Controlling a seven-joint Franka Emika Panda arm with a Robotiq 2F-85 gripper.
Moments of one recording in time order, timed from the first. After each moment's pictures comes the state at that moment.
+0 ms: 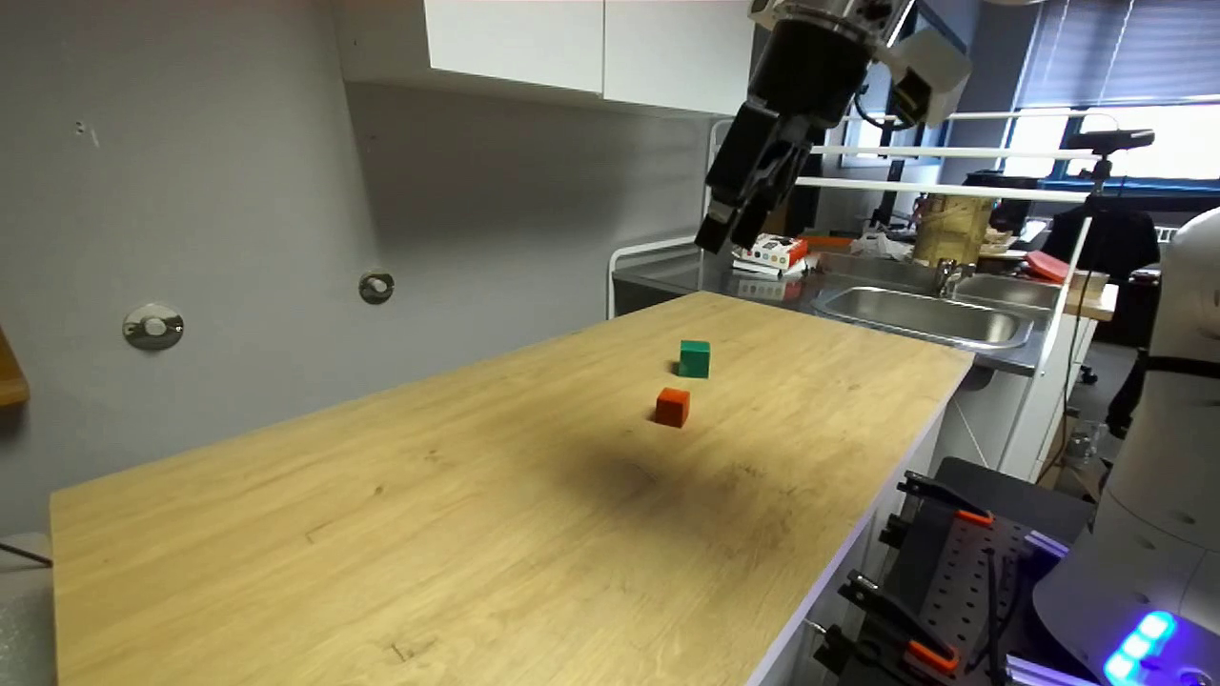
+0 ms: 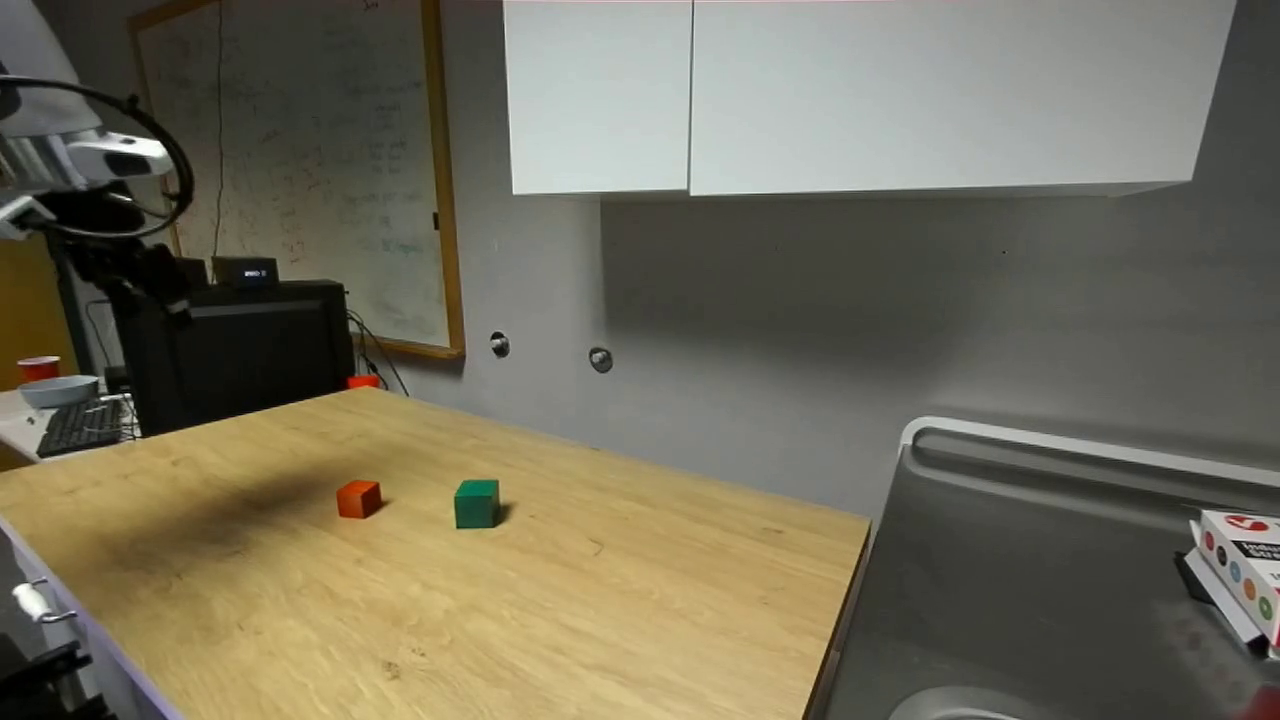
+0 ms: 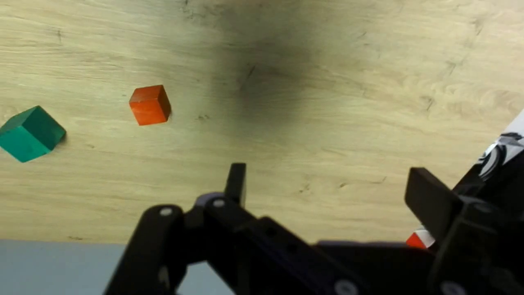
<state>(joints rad) 0.21 -0.80 0.21 -2.72 0.23 2.28 0.08</state>
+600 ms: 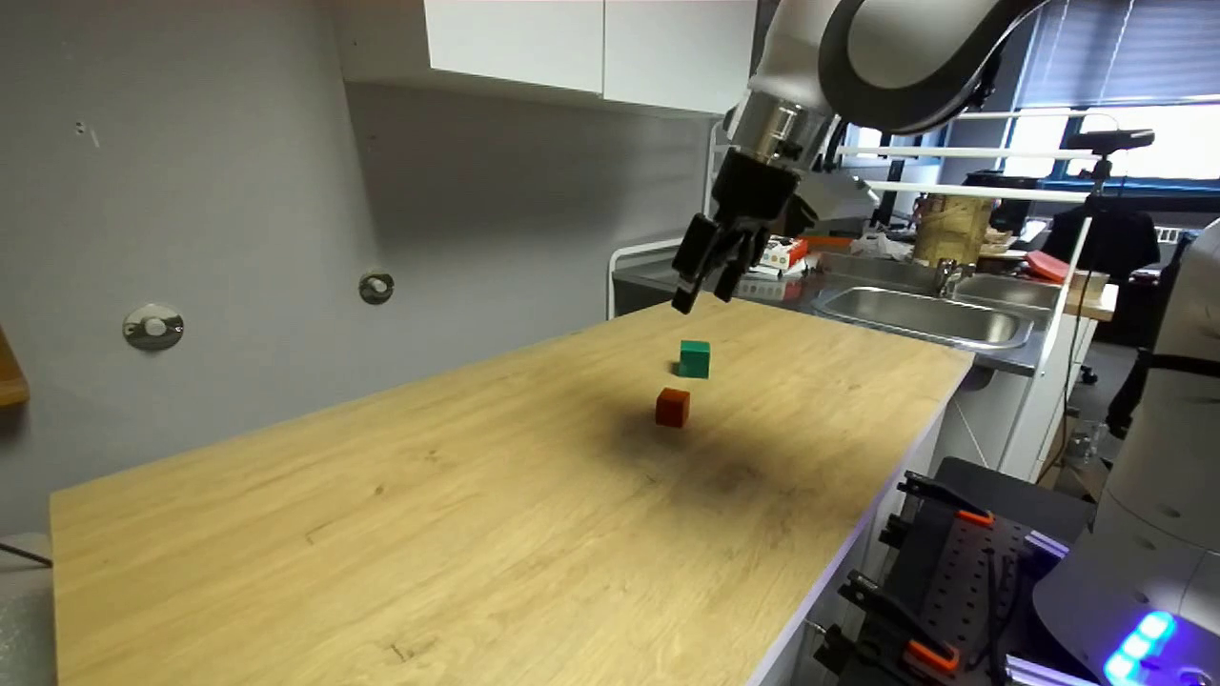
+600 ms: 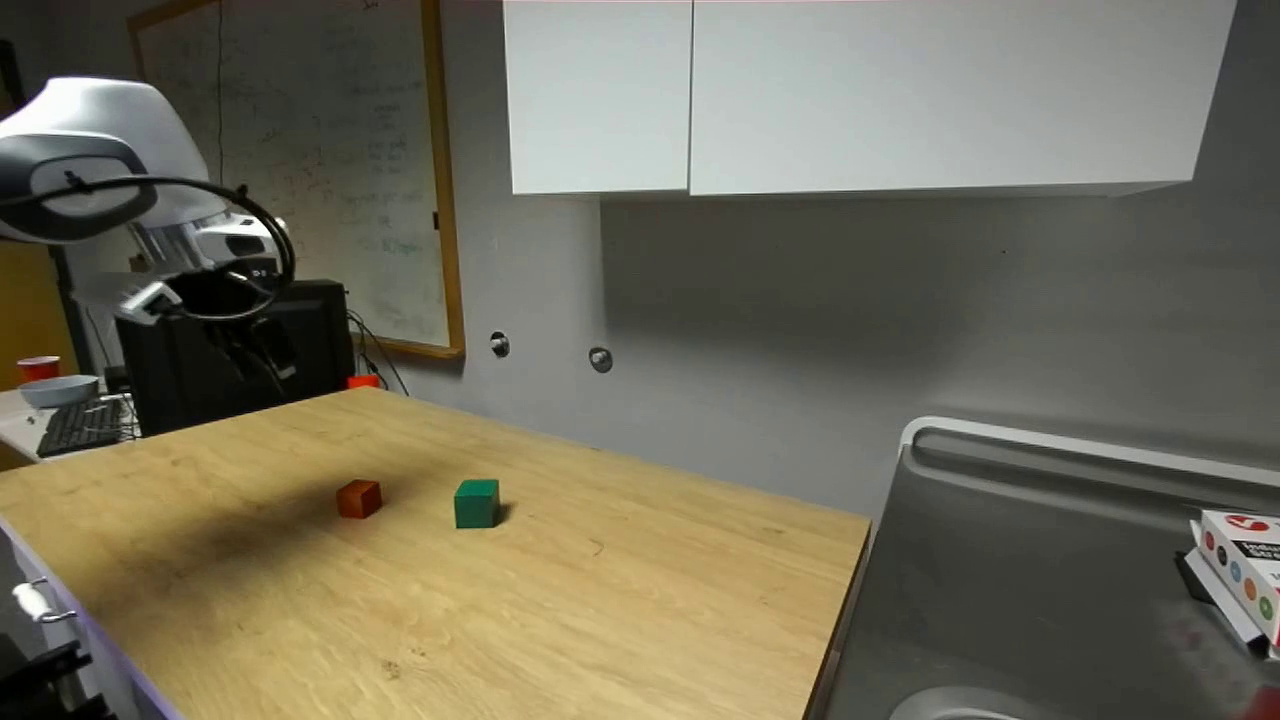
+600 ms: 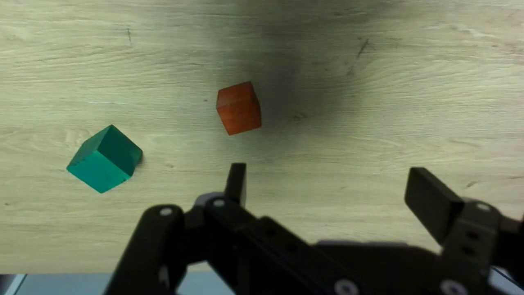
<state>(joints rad) 0.06 -0.51 0.14 -2.75 0.12 2.57 0.08</state>
